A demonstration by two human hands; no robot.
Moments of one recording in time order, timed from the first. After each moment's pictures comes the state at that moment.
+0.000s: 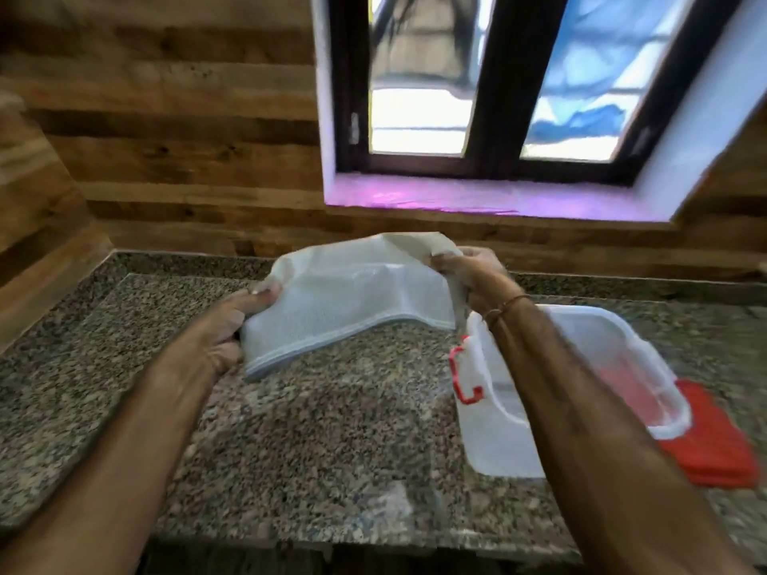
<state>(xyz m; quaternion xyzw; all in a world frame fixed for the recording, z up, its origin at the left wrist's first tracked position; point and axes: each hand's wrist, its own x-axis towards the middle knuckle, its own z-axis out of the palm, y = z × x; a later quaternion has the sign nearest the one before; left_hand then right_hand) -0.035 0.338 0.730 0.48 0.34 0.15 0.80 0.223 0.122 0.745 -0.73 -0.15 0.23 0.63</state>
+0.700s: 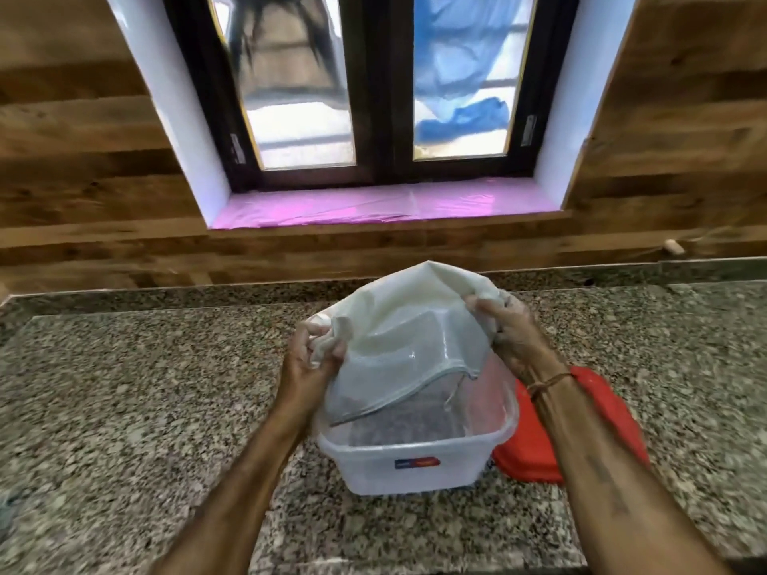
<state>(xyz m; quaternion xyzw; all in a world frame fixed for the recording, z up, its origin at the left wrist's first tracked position) 0.149 0.072 0.665 0.68 0.24 0.26 0.65 0.390 -0.132 0.651 -0.54 -0.10 0.27 0.79</state>
